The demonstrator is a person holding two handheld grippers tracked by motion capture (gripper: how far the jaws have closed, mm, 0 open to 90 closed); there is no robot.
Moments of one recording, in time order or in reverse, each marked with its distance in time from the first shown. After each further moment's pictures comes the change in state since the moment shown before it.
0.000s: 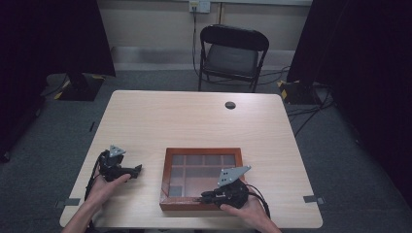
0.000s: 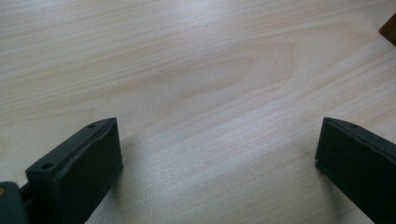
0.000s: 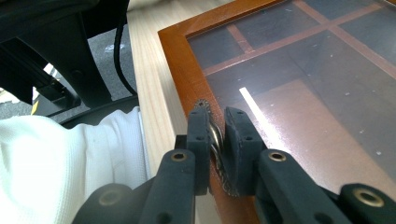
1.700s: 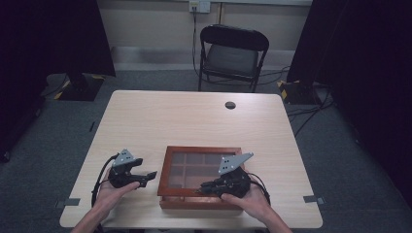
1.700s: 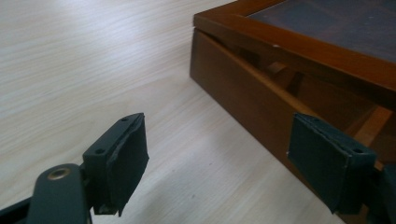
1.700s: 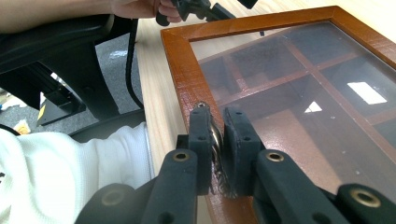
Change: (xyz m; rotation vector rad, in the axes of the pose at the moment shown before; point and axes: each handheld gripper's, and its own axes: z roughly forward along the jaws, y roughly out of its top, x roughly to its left) left arm -0.052 0.014 -0.036 -0.130 -0.320 0.148; right arm -0.003 0.036 -0.022 -0.006 0.011 -0.011
